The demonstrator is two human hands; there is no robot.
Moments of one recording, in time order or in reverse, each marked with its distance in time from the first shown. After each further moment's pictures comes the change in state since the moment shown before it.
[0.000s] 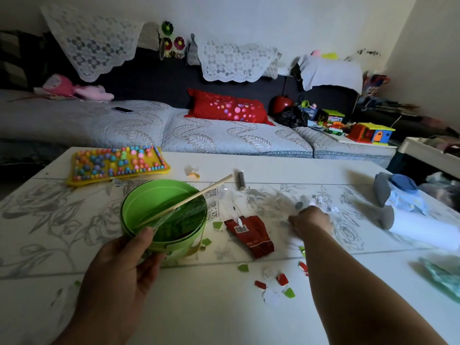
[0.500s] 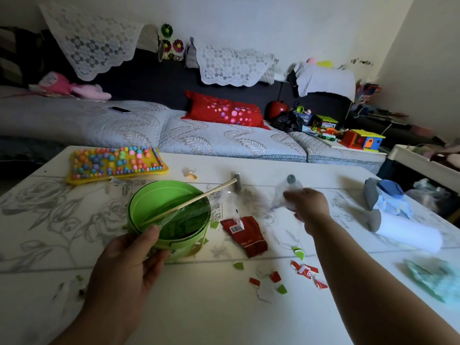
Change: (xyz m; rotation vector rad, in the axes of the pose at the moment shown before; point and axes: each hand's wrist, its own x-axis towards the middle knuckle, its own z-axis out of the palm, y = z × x) left_hand -0.007 -0.001 0.002 -0.029 -0.044 0.009; right_hand -0.039 -0.023 -0.057 0.606 -0.103 -0.236
